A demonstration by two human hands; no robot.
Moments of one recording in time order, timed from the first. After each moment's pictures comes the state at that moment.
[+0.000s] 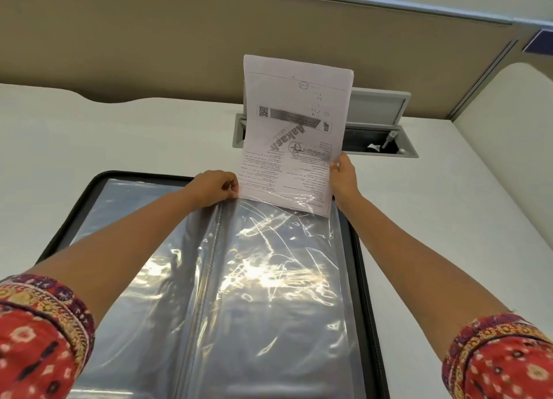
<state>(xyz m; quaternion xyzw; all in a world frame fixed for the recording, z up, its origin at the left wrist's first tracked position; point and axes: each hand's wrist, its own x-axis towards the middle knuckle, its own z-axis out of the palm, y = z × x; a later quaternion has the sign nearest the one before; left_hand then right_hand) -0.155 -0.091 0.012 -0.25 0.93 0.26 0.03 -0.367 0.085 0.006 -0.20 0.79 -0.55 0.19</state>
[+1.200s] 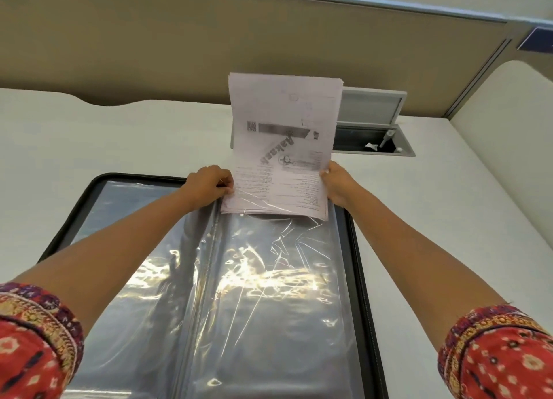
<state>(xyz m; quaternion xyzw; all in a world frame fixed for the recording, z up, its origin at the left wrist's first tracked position) -0.152 -0.091 0.013 -0.29 0.93 0.23 -0.01 -0.361 0.090 0.026 -0.19 0.77 -0.49 0.35</state>
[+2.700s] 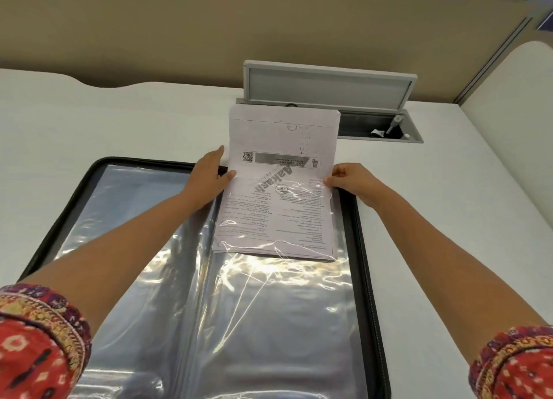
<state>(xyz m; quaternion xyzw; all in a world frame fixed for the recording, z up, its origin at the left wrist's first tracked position) -0.145 -0.075 -0.006 -0.36 0.87 0.32 -0.10 -0.366 0.129 0.028 -0.27 0.82 -0.36 0.34</state>
